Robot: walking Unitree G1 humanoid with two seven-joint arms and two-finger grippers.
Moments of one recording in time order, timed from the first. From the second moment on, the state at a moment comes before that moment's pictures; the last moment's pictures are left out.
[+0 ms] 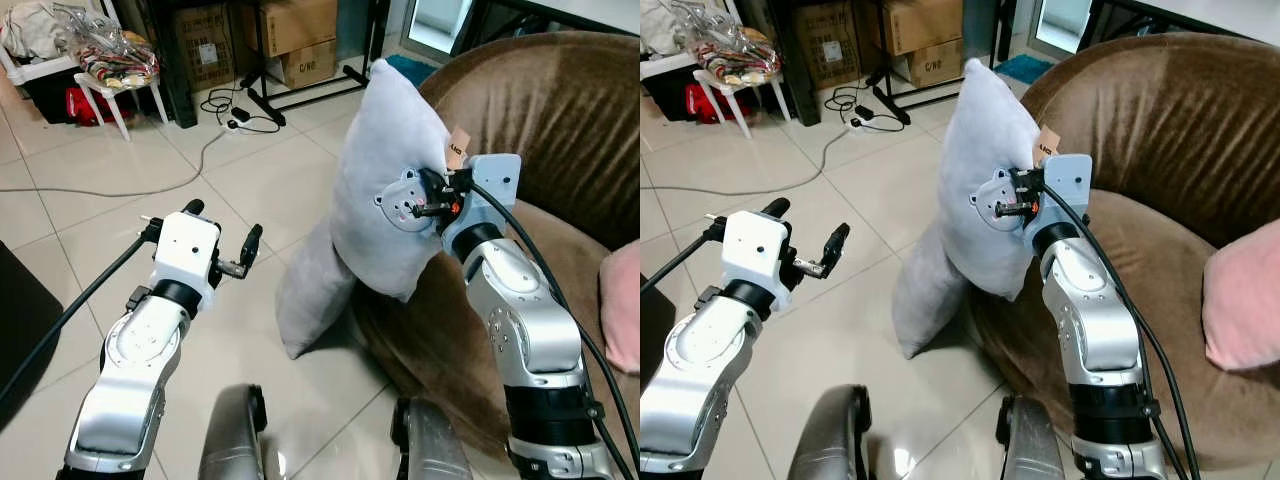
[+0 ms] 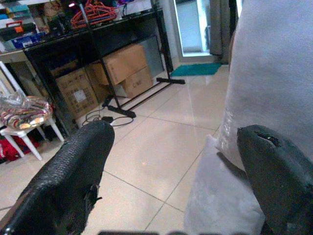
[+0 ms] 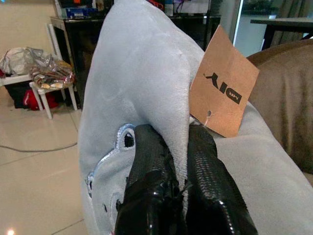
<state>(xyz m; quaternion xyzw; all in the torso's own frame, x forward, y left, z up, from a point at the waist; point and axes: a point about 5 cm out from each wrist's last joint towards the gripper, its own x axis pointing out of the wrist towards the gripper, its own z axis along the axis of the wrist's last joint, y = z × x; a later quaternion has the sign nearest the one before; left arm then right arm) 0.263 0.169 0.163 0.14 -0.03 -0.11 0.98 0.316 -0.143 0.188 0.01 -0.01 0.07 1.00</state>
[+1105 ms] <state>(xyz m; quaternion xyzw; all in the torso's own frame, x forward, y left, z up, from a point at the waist) 0.264 0.165 0.164 0.15 -0.04 -0.10 0.98 0.299 -0.149 0.173 0.06 0.02 0.05 1.00</state>
